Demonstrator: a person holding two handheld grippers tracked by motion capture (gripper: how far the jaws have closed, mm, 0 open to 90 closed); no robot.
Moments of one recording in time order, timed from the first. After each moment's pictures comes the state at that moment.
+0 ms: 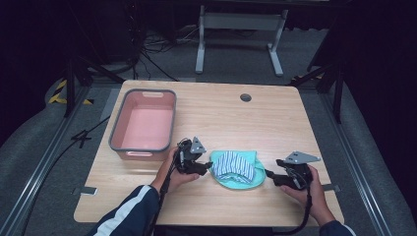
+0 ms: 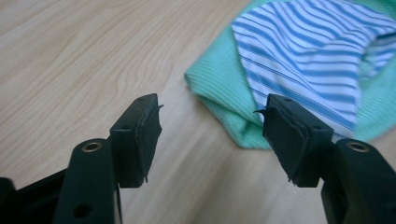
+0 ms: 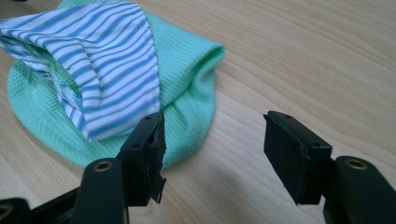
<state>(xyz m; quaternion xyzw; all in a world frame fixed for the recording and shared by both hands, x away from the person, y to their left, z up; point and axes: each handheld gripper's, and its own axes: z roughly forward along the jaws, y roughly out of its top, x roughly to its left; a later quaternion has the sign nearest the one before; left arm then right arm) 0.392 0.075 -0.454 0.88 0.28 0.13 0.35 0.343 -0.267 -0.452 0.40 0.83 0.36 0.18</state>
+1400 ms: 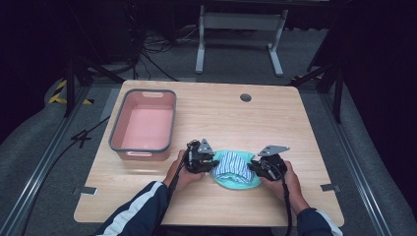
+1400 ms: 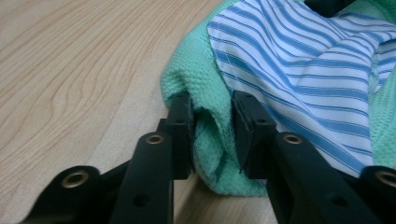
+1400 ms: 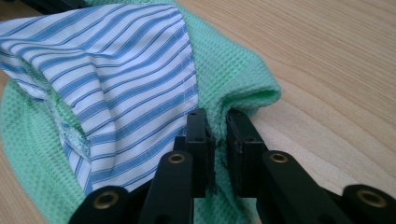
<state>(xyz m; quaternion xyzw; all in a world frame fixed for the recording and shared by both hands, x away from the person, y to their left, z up) 0.402 0.059 -0.478 0.89 0.26 0.08 0.37 0.375 -0.217 -0.471 0.38 0.85 0.33 0.13</state>
